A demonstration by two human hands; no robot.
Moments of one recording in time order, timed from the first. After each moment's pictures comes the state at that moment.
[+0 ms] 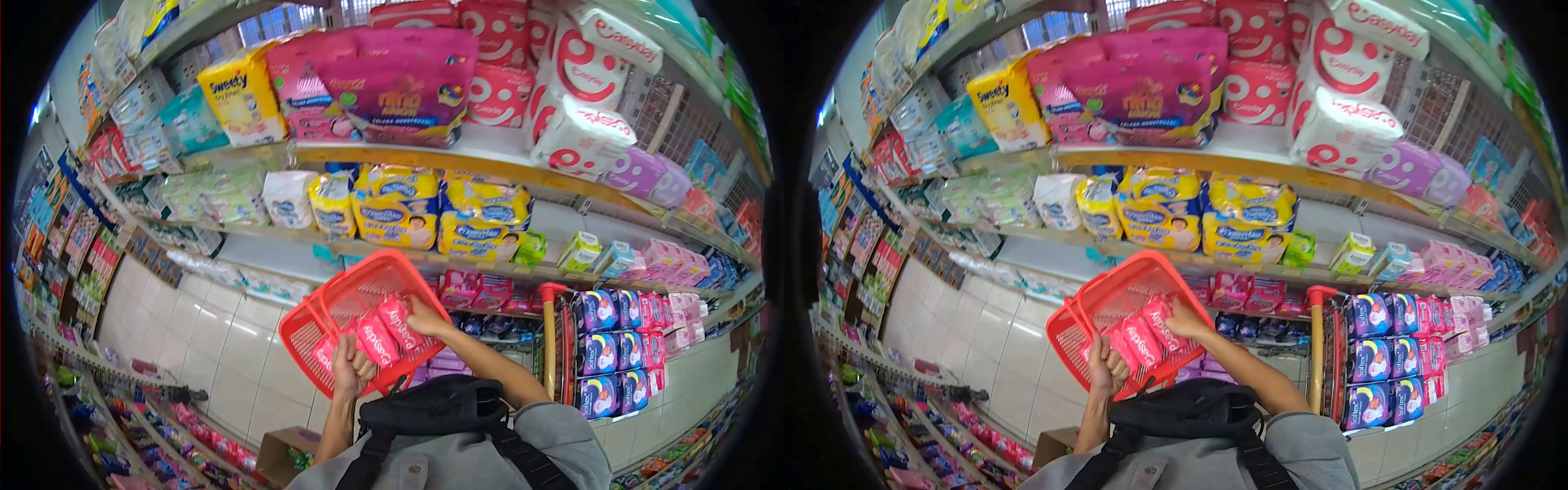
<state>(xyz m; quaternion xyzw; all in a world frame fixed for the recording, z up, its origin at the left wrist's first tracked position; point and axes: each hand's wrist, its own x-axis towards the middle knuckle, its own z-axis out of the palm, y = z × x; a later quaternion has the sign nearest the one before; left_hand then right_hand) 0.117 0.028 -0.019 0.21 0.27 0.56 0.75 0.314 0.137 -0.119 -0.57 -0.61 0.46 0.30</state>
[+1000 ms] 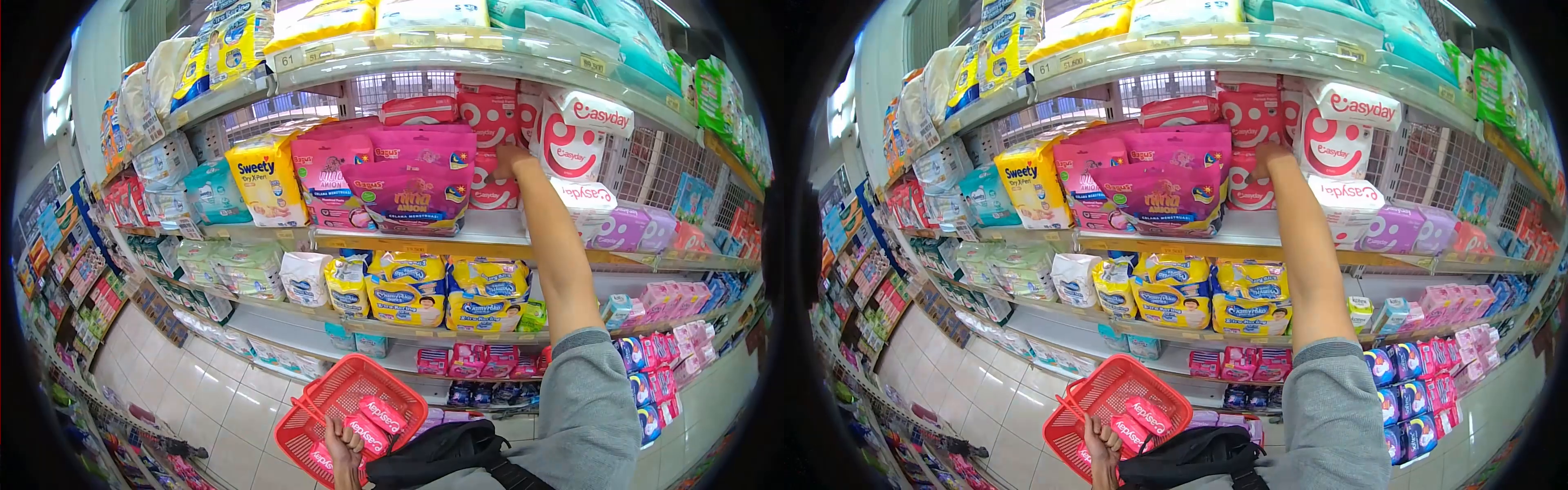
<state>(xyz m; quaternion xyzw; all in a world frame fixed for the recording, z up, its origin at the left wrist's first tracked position) 0.068 0.007 -0.040 0.12 0.32 0.66 0.67 0.495 0.353 0.332 -0.73 -0.68 -0.05 0.03</state>
